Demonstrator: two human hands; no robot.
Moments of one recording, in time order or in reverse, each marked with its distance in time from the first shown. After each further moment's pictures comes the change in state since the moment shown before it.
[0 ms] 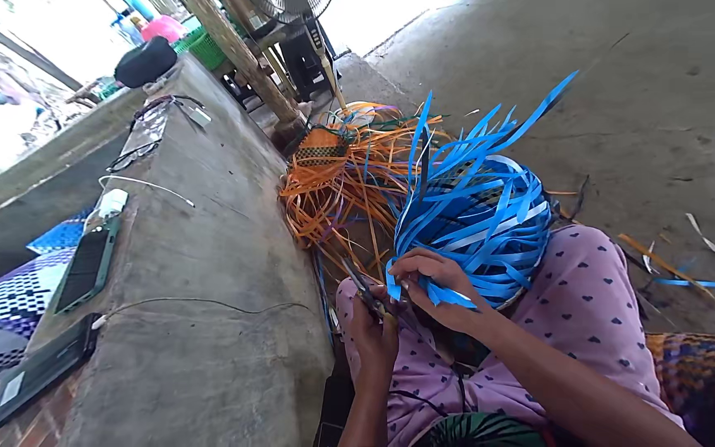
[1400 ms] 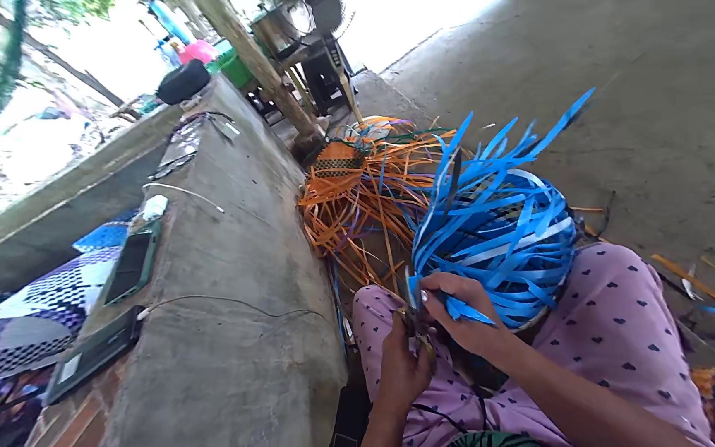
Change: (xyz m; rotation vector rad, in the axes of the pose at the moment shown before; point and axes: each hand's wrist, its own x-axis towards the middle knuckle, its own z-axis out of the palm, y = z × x) left_hand -0.021 0.009 -0.015 0.132 -0.343 -0.089; right_hand -0.008 -0.012 0.011 -0.034 0.113 0.005
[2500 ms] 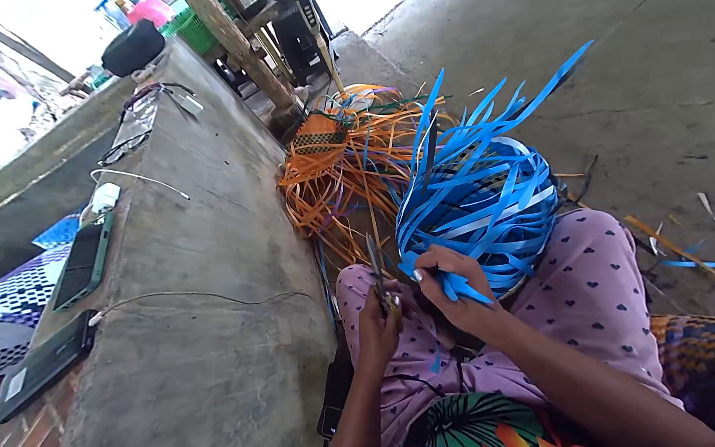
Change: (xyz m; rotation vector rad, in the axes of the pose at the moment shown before) left_hand 0.012 -0.005 0.002 -0.286 0.012 -0.236; right_hand -0.009 0.000 -0.018 -0.051 0.040 0.022
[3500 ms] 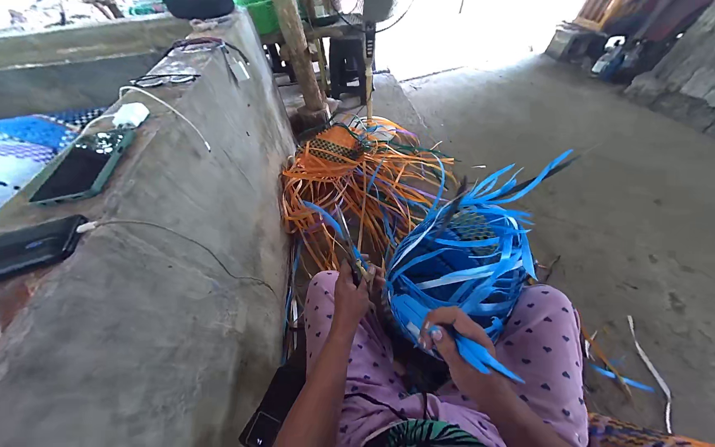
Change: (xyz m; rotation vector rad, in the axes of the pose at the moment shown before) left_hand 0.064 -0.016 -0.007 -0.267 0.316 -0.045; right_hand -0.030 -0.012 -0.014 0.150 -0.218 0.065
